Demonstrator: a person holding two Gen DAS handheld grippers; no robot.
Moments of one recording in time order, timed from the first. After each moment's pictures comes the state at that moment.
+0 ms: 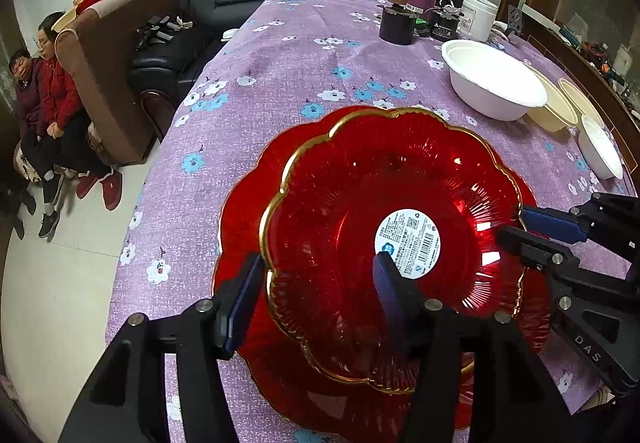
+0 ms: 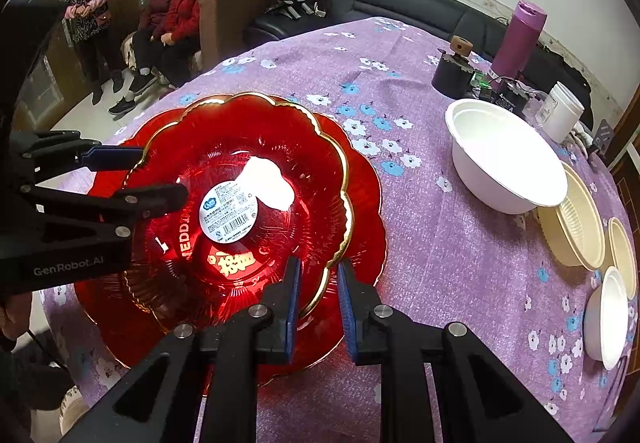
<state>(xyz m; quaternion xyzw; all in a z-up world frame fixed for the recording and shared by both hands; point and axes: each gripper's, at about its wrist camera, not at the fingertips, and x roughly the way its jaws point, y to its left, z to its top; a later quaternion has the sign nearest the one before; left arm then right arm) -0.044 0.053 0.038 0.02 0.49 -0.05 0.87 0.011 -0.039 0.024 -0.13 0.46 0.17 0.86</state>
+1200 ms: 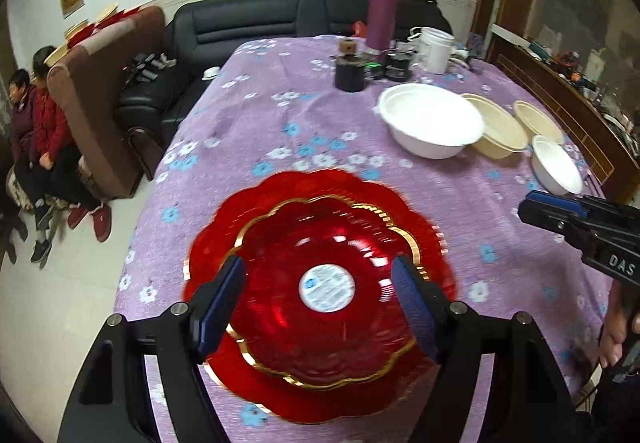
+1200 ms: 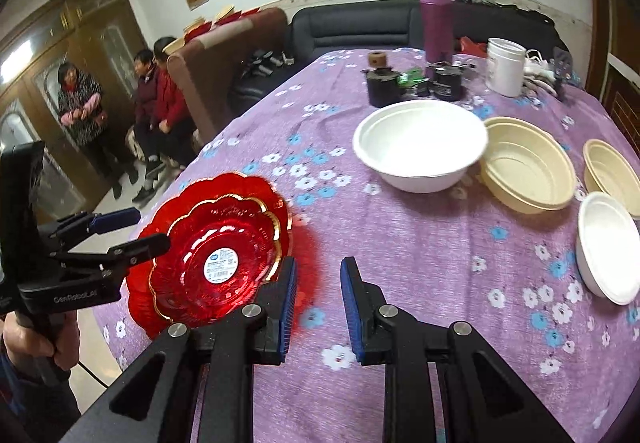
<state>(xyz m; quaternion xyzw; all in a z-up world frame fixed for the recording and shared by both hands) -0.068 0.008 0.095 0.03 0.43 -0.08 0.90 -0.015 -0.156 0.078 0.06 0.42 0.17 0.89</state>
